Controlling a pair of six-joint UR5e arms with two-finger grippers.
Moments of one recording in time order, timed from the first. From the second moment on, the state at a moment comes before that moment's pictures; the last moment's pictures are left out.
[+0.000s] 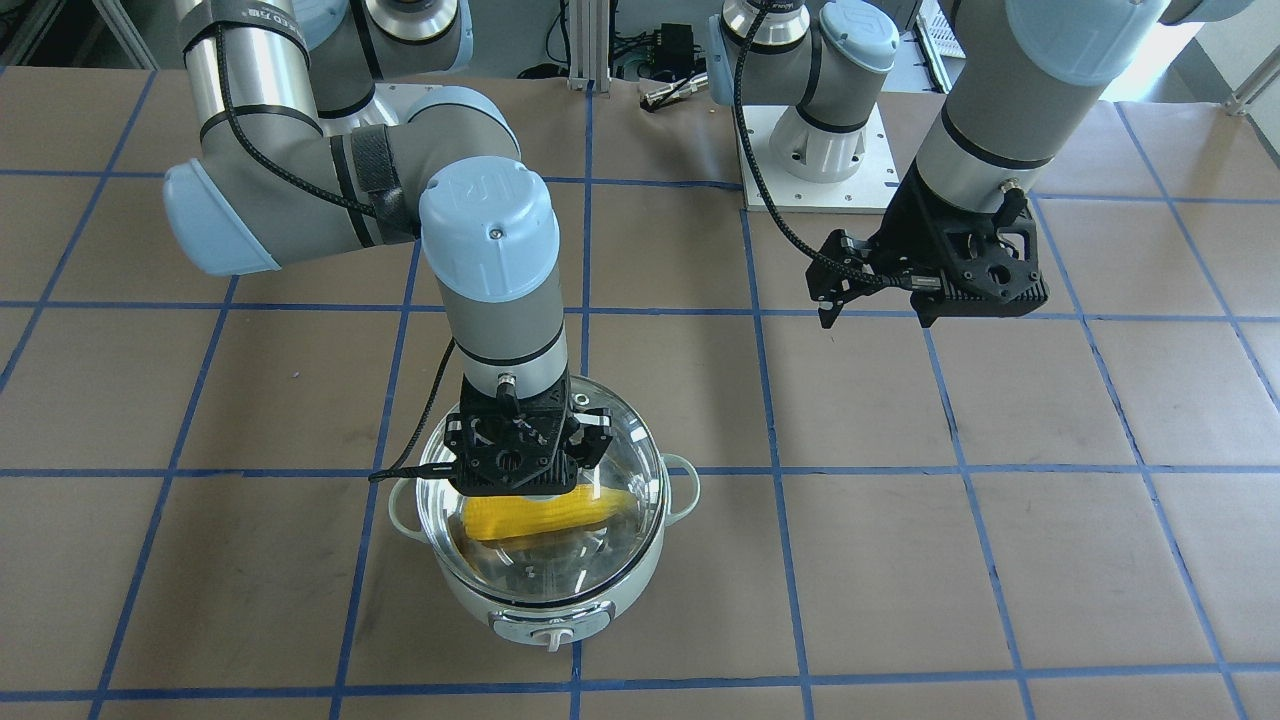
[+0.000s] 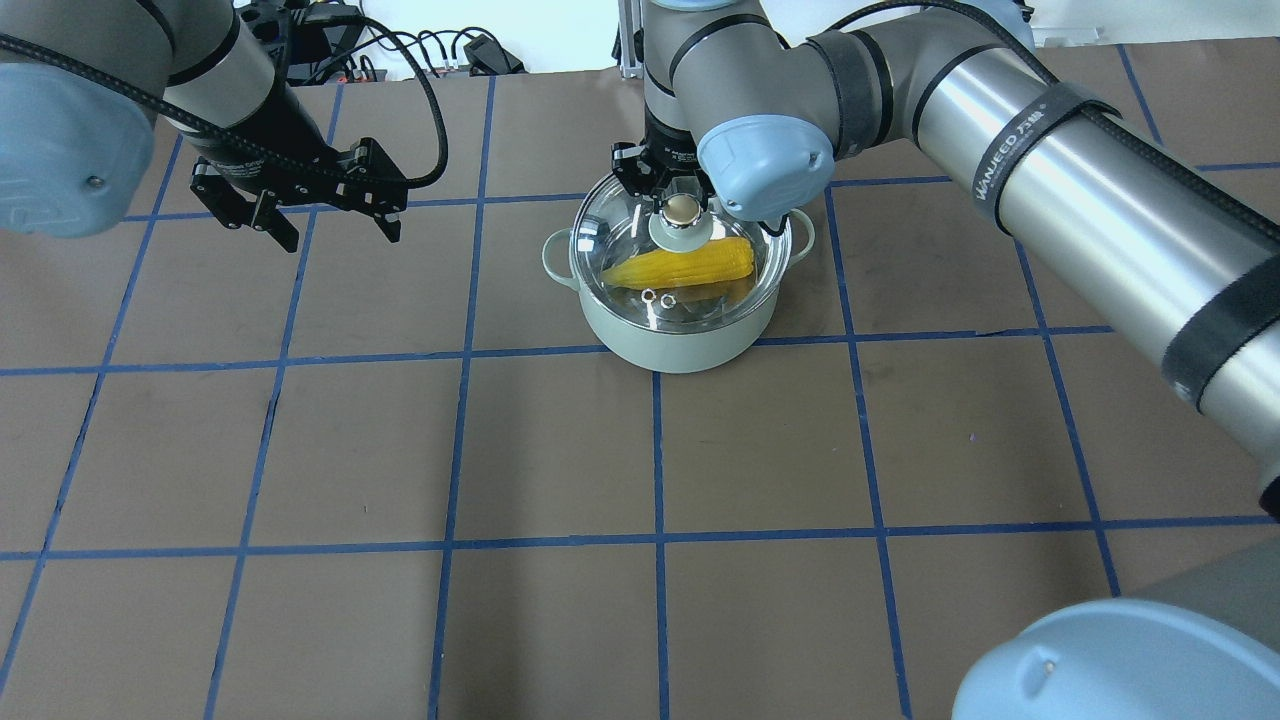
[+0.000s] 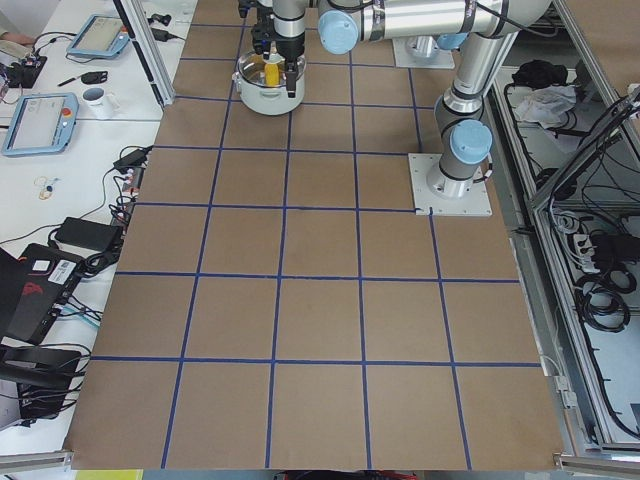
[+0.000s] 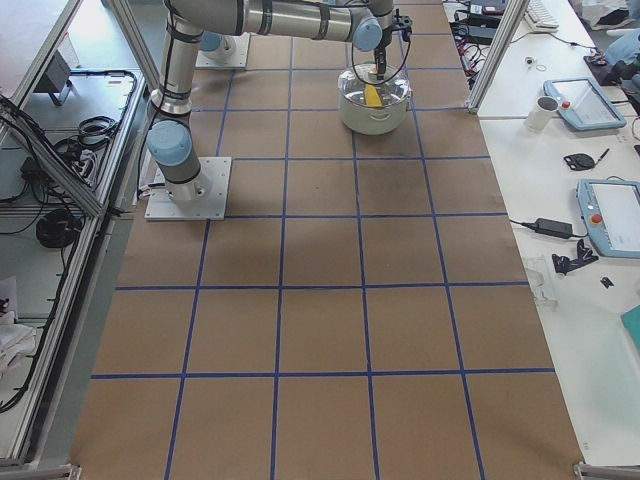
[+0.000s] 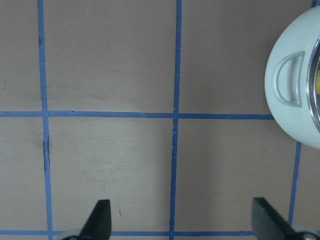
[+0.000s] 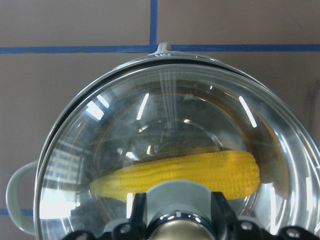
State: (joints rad) left arm -1.52 -1.62 -1.60 -1.46 1.54 0.01; right arm 1.87 -1.12 1.40 -2.01 -1.58 0.29
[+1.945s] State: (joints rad) left arm -1.52 -1.63 -1.61 -1.45 1.54 0.01; right arm 1.87 -1.13 1.41 -2.06 -1.56 0.22
